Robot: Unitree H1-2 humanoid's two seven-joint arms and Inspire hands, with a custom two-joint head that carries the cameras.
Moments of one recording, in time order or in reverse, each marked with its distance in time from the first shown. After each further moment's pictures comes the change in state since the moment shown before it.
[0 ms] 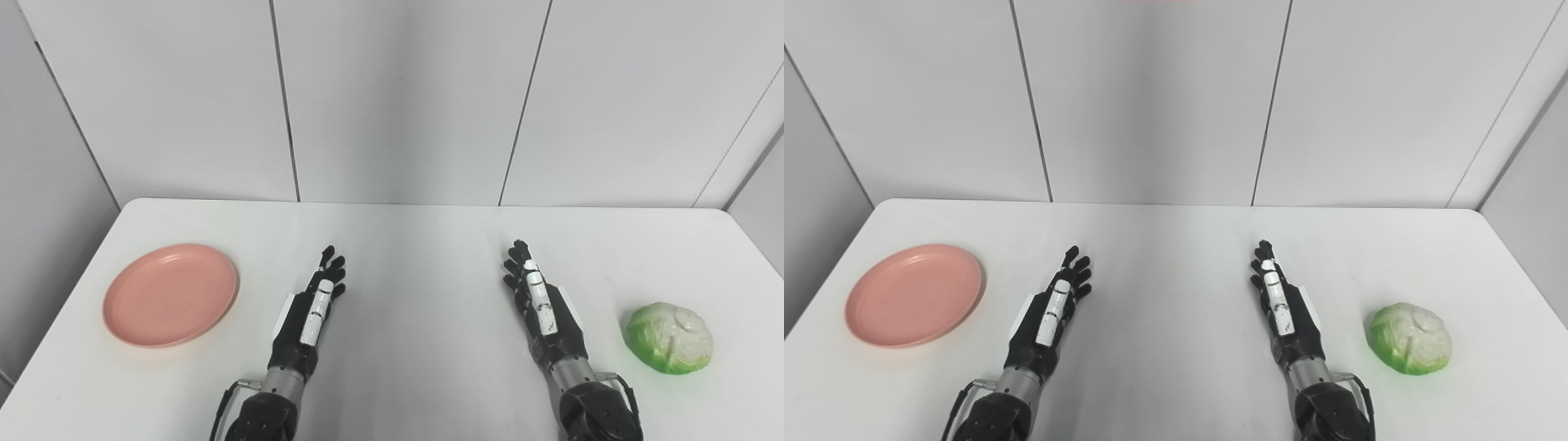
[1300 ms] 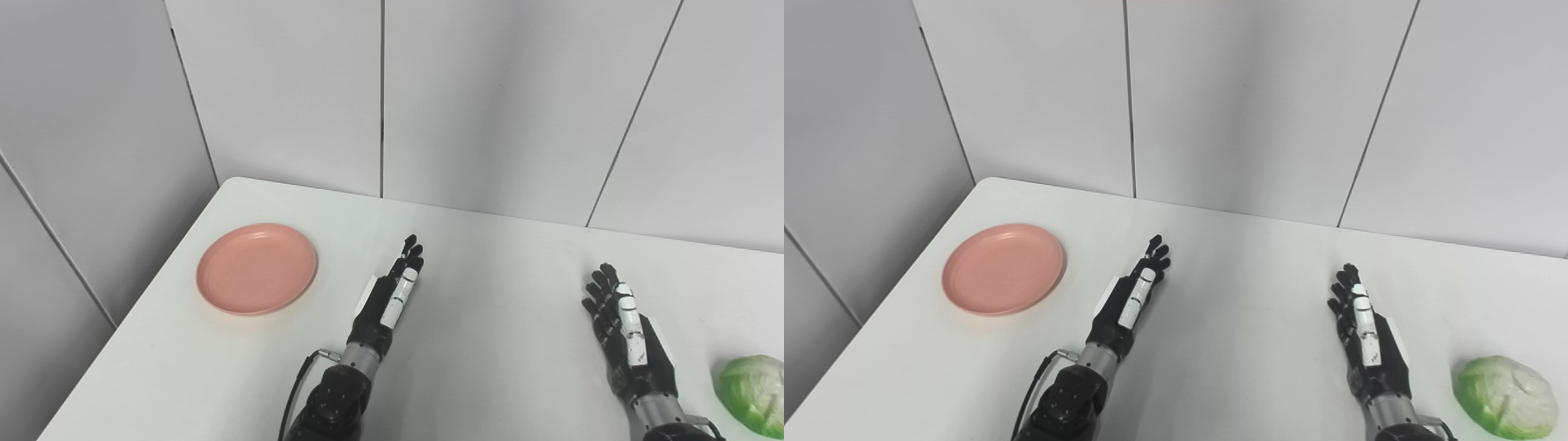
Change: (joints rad) left arm -0.088 -0.039 -0.001 0.174 0.032 -0.110 0.044; right arm 0.000 -0.046 -0.024 0.001 0.079 0.011 0.059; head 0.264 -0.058
